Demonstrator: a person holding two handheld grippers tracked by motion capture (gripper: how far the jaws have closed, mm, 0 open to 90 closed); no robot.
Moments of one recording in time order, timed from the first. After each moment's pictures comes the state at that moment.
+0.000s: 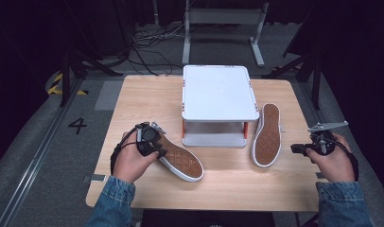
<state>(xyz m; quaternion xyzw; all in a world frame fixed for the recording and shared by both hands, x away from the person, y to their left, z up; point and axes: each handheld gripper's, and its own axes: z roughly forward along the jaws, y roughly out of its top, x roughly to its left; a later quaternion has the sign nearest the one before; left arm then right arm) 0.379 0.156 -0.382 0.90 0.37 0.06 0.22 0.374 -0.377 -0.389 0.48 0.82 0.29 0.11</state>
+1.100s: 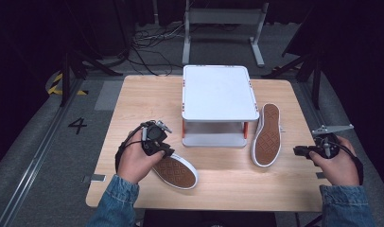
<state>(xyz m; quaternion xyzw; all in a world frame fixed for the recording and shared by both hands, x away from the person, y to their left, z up) 0.380 0.132 -0.370 0.91 0.35 0.03 0.24 0.359 -0.384 -0.389 0.49 0.81 0.29 0.12</state>
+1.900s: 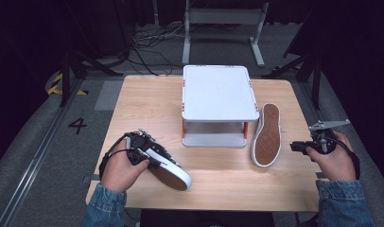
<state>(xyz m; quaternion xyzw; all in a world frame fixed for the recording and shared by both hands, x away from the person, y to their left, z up) 0.348 0.182 -0.374 0.88 0.42 -0.06 0.22 0.373 -0.373 -0.380 0.47 0.82 0.30 0.13</state>
